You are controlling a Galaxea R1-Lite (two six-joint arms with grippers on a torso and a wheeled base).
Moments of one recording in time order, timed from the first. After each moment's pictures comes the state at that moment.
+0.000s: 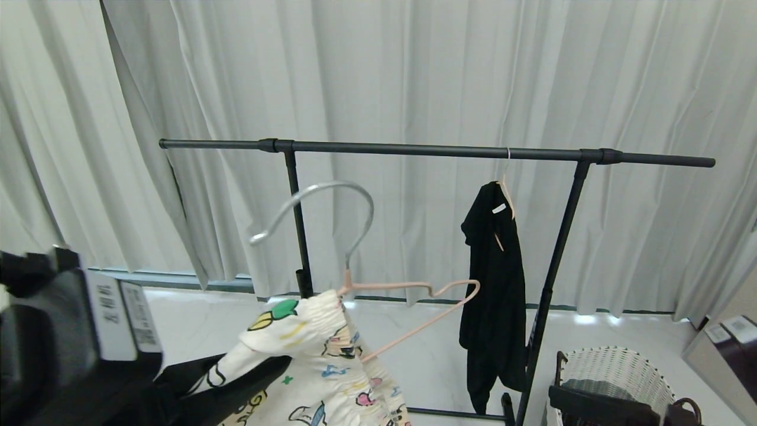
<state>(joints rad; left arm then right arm) -1.07 1.06 -0.69 -0.01 0.30 0.28 1.30 1.19 -0.35 -0.63 -0.29 0.61</state>
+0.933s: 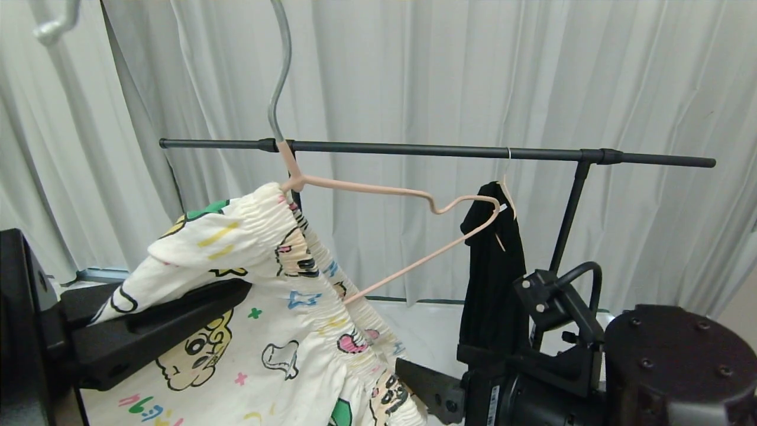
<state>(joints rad) -1.07 1.01 -0.82 -0.01 0.30 0.34 1.18 1.60 -0.59 -0.69 -0.26 0.71</state>
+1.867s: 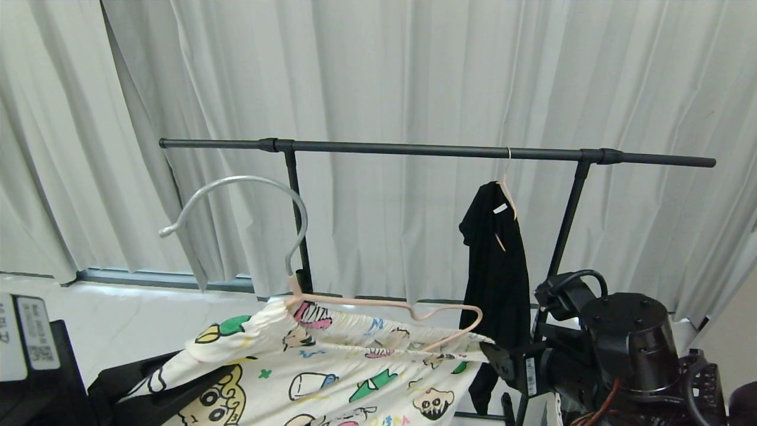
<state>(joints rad) -1.00 0.94 -0.60 -0.02 0.31 0.34 0.84 1.67 -0.46 -0.69 -0.40 0.33</state>
